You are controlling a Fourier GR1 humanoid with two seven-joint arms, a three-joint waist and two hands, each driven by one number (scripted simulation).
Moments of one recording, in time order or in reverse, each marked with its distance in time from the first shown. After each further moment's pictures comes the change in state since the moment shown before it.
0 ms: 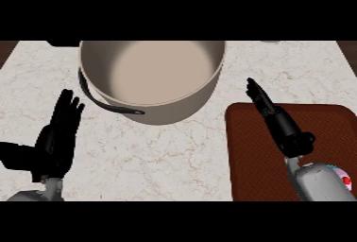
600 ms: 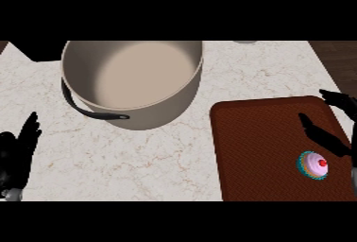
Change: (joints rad) left arm 0.086 0.236 0.041 0.204 -0.127 -0.012 0.151; right arm 0.185 -0.172 -0.263 -0.067 0.213 -0.377 0.018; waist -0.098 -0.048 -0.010
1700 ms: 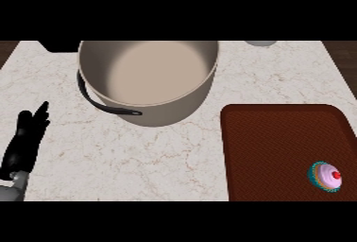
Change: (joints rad) left arm -0.119 0.008 -0.032 0.052 -0.062 -0.058 0.134; right arm 0.550 -0.378 -0.015 -0.769 0.339 0.296 0.861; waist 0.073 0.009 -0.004
